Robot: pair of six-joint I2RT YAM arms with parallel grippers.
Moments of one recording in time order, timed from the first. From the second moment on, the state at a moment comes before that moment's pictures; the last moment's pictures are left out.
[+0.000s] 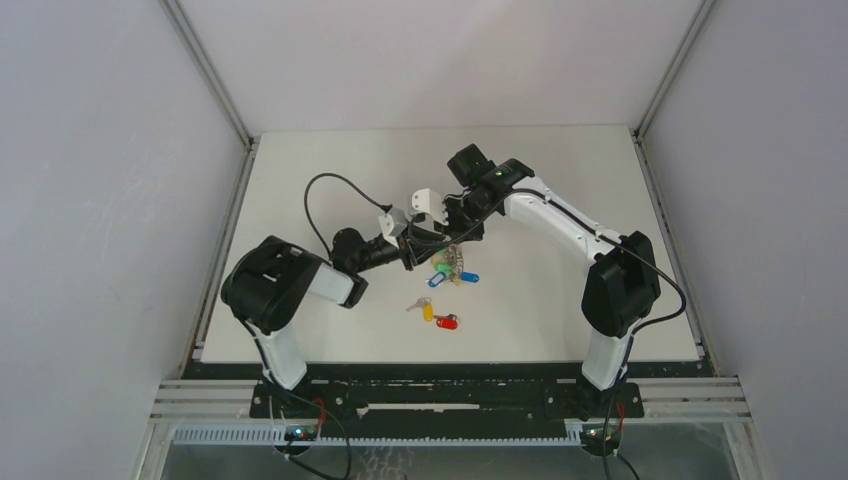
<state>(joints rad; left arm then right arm) -0.50 1.81 0.56 1.45 0.76 -0.22 0.64 1.81 1.65 -1.02 -0.39 -0.92</state>
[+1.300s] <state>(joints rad) -0.50 1.87 0.60 1.45 0.87 -0.23 0.64 1.80 1.63 -1.02 -0.42 -0.92</state>
